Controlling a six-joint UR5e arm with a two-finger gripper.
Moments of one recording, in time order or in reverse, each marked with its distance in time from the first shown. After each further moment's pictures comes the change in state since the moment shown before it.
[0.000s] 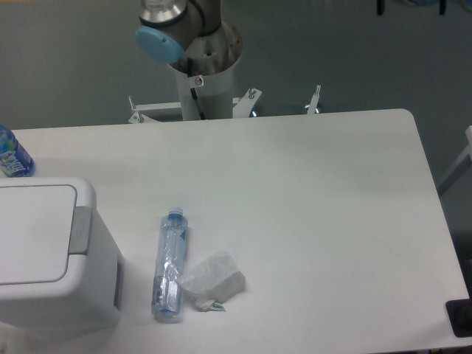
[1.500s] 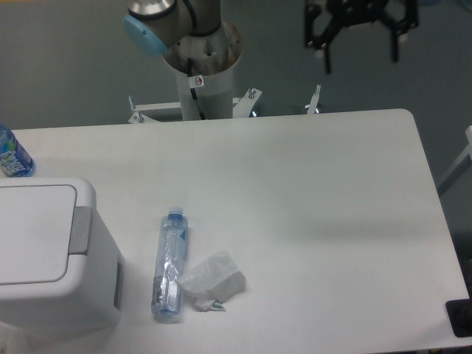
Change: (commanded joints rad) arm -0.418 -0.046 -0.043 0.202 -0.006 -0.876
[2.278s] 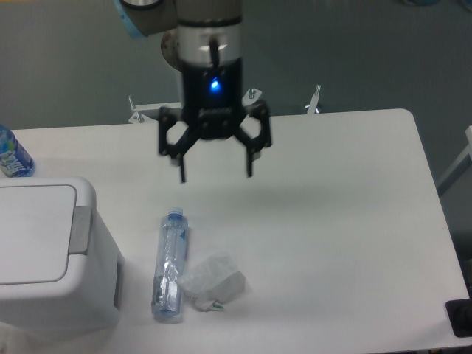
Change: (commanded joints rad) arm -0.358 -0.207 0.028 0.255 0.000 -0.523
